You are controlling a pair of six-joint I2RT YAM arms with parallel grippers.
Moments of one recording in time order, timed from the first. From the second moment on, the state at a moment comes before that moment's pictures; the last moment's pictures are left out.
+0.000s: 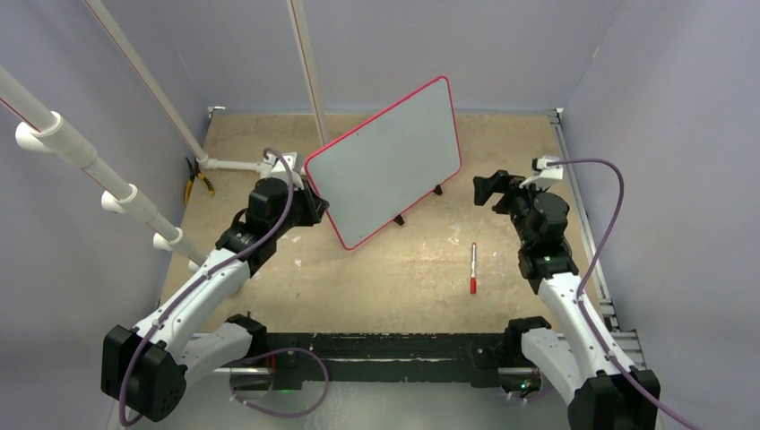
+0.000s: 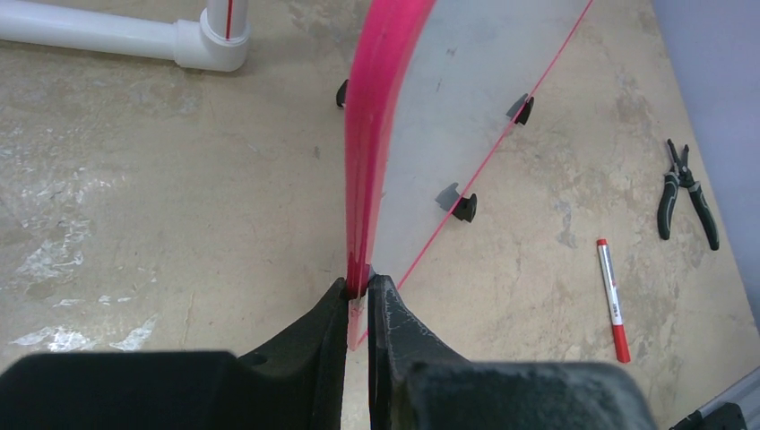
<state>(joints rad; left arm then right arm) -0.42 1.01 0.73 -0.15 0.02 -0.47 0.12 0.83 0.55 0.19 0.00 0.35</state>
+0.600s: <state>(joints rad) -0.42 1.01 0.72 -0.12 0.02 -0.51 0.12 1.44 0.58 0.43 -0.21 0.38</state>
